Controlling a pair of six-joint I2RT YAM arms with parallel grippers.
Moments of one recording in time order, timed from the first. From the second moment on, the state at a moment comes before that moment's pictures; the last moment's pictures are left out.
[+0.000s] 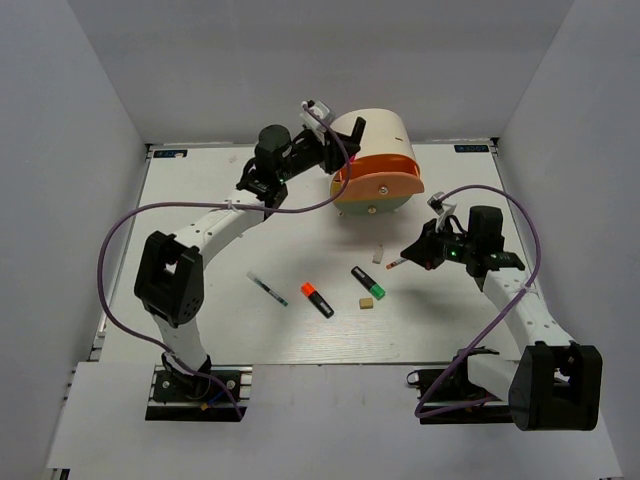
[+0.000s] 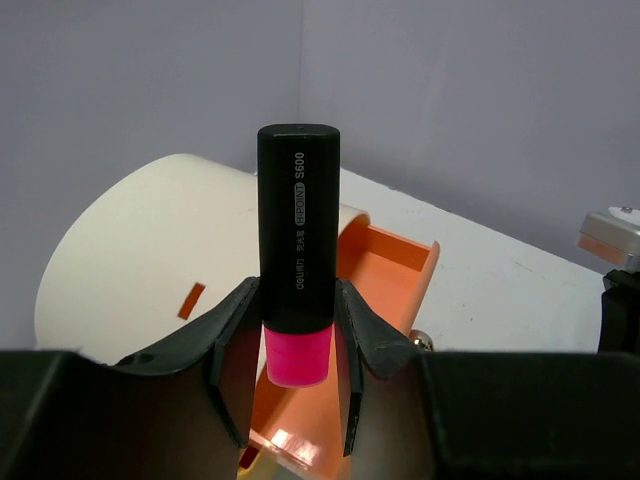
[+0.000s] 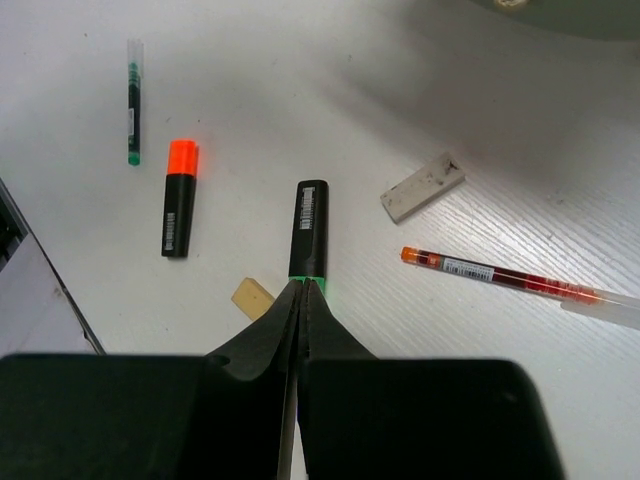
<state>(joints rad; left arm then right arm) -0.54 1.80 1.47 0.44 0.46 -0.09 0.05 1.10 0.67 -0.25 -0.84 -0.11</state>
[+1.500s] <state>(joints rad) -0.59 1.14 1.02 -0.04 -0.04 -0.61 0.38 1.24 0.70 -0.38 -0.72 -0.50</state>
